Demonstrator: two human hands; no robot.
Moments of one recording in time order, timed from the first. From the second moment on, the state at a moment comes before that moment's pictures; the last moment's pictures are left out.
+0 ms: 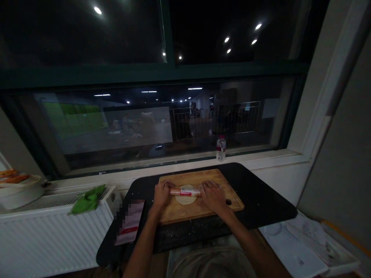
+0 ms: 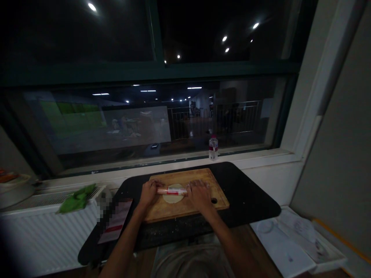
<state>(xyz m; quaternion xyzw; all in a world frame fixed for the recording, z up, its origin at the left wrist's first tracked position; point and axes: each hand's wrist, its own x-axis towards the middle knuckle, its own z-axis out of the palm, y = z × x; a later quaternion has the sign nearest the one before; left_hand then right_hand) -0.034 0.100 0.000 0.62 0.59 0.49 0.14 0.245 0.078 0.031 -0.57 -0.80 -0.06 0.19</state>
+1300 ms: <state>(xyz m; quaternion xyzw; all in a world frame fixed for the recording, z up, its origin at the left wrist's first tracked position) -0.032 0.096 0.000 0.61 0.59 0.51 0.13 0.244 0.058 0.024 -0.58 -0.78 -0.05 0.22</state>
